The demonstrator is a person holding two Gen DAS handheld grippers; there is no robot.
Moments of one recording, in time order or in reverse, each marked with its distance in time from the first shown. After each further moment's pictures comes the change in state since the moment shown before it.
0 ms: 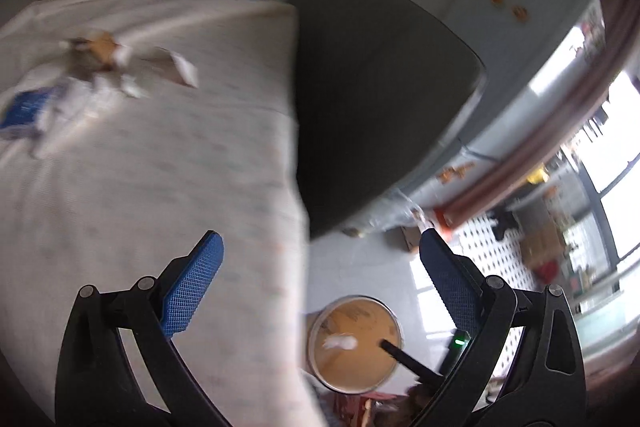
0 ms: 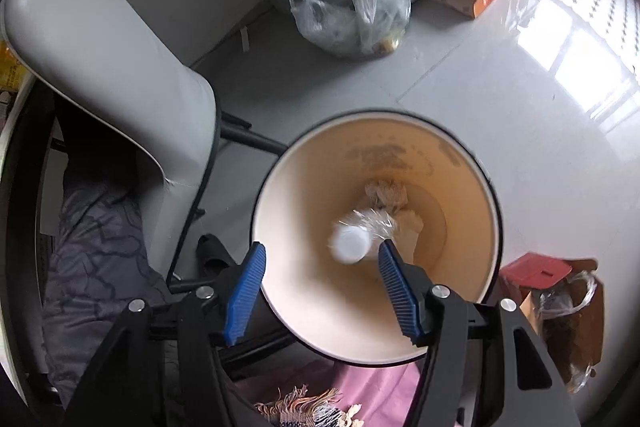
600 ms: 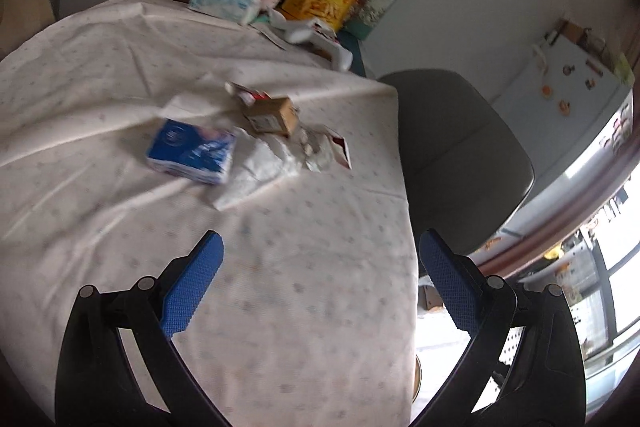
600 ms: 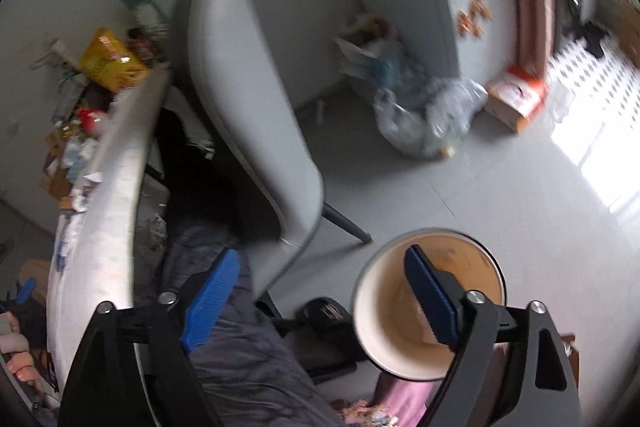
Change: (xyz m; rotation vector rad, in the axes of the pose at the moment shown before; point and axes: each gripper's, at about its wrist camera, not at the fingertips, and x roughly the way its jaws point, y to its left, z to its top) left arm -0.084 0.128 0.024 -0.189 -0.168 0.083; right arm -0.152 0.124 0.013 -0.219 -0.260 0.112
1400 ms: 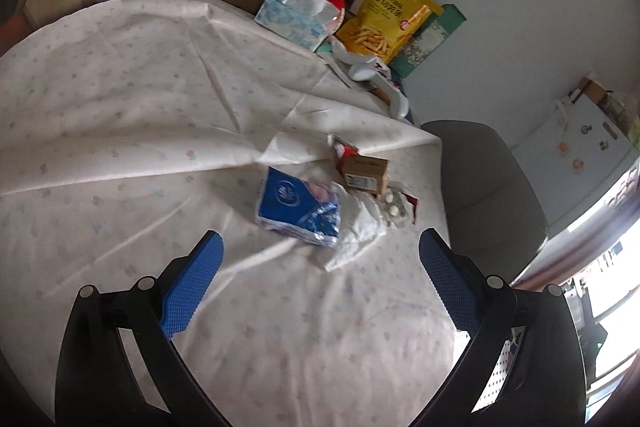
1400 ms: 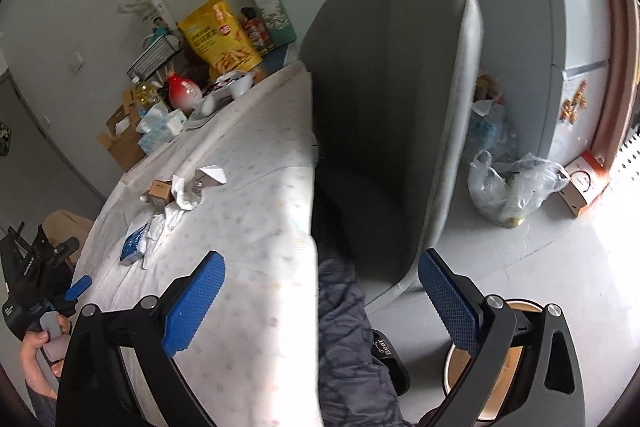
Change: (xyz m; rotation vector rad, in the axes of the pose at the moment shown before) left arm -0.003 0.102 0.042 -0.142 -0.051 0.013; right arm -0.010 0.197 0.021 -0.254 -0.046 0.147
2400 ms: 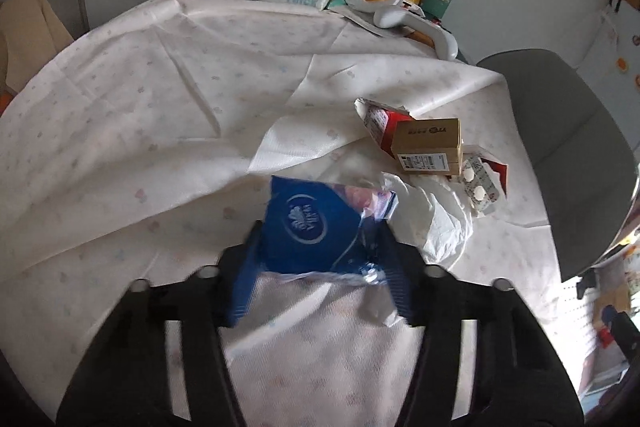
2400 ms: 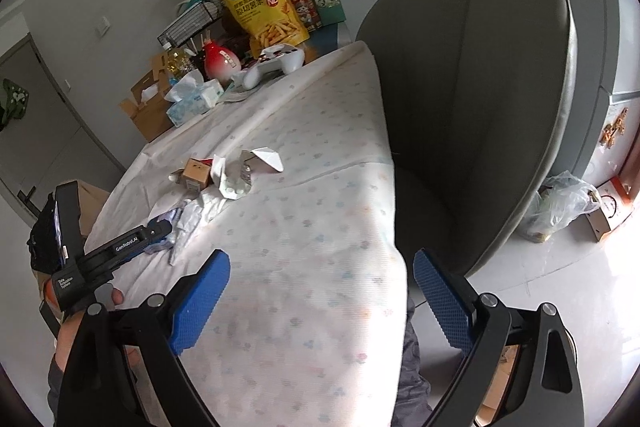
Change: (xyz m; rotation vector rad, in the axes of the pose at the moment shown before) left arm 0.085 -0.023 0.008 0.230 0.101 0.251; right arm 0.043 0.067 0.007 -0.102 0.062 0.069
